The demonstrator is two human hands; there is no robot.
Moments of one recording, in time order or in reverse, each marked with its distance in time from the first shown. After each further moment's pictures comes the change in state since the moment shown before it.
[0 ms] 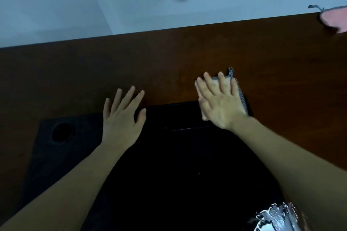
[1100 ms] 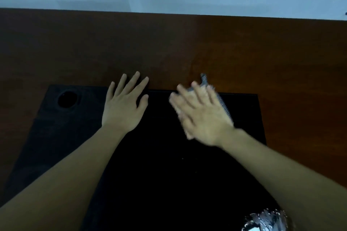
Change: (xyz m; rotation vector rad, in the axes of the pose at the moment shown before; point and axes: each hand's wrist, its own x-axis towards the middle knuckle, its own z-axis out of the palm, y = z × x) left_hand -0.013 -0.005 0.014 0.039 0.006 -0.091; right_hand -0.025 -0.044 0.017 -0.045 0.080 -0.430
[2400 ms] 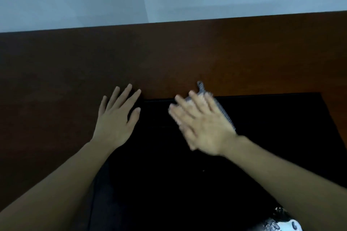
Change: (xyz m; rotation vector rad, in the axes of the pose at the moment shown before) left_hand -0.010 -0.179 -0.055 -0.002 -0.039 0.073; right_hand 0.079 -0.140 -0.004 0.033 0.024 -0.046
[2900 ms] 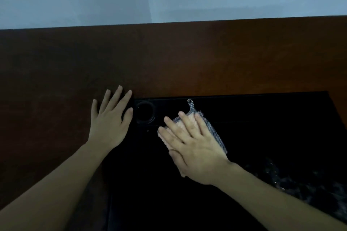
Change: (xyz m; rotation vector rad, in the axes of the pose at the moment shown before) left_hand -0.010 -0.050 -0.002 0.015 -0.002 -0.123; right_hand -0.012 -0.086 0.010 0.045 -0.041 -0.060
